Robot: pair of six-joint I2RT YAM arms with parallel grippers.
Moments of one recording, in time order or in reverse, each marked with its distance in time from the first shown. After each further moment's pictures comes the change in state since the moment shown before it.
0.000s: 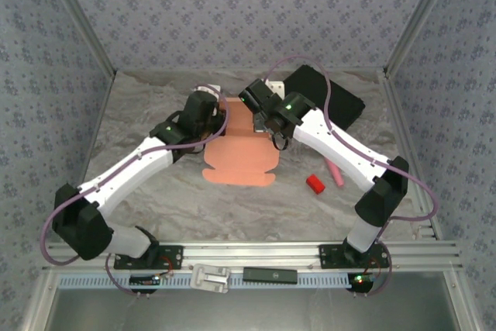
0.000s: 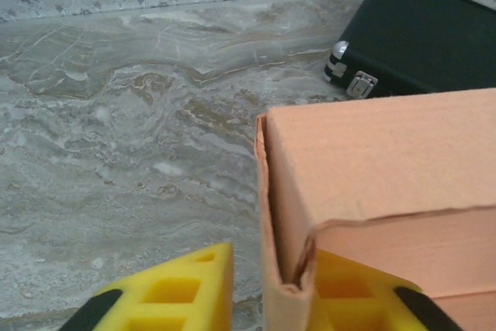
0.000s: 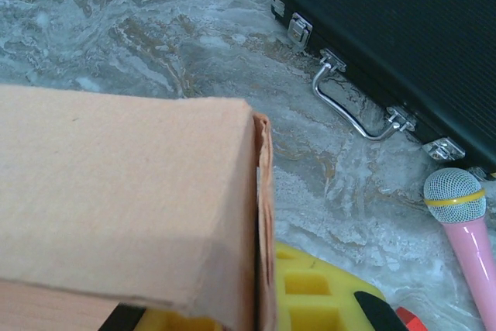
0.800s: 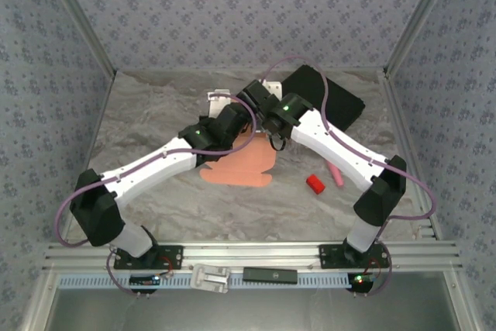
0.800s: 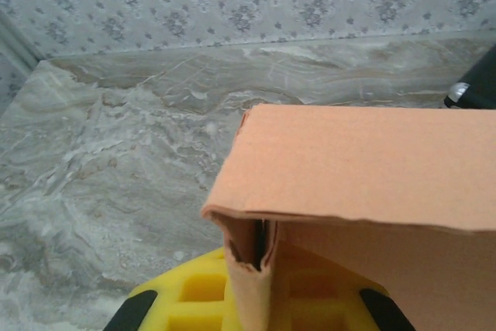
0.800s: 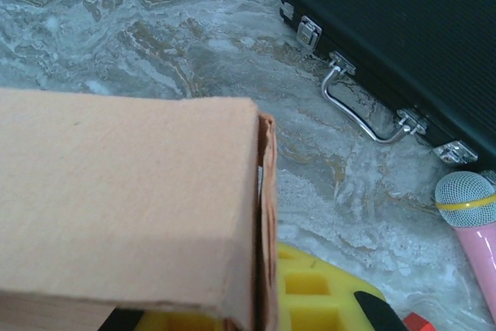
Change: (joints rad) left arm -0.201 0.127 0.093 -0.112 -0.571 -0.197; right arm 0.016 0.010 0.000 0.021 0.005 0.008
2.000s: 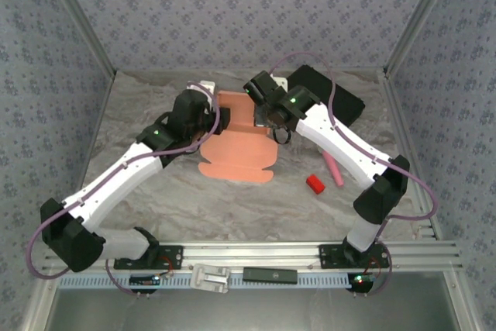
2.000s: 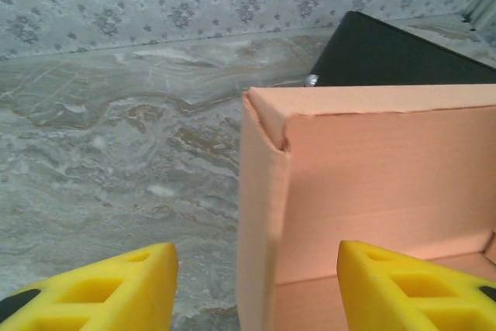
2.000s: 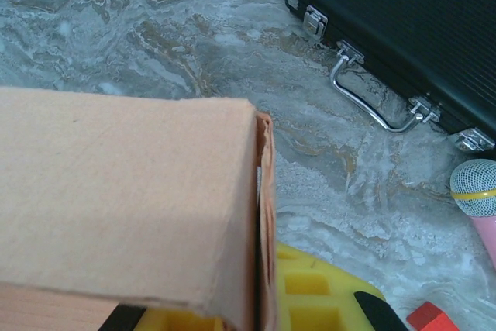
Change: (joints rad) left arm 0.198 -0.222 -0.076 0.088 0.591 0.220; right arm -0.060 0.006 0.054 -0.037 -0.096 0.019
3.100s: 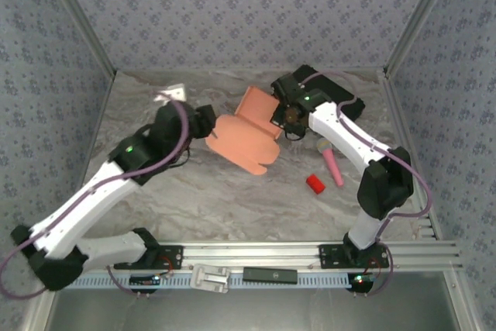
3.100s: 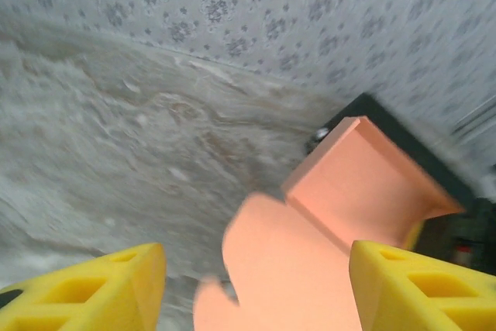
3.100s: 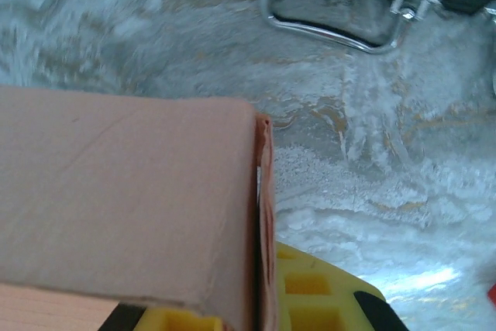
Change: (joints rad) left arm -0.133 -0.246 0.035 -0.243 -0.240 -0.447; right arm -0.237 -0.008 -0.273 0.190 -0.241 0.333
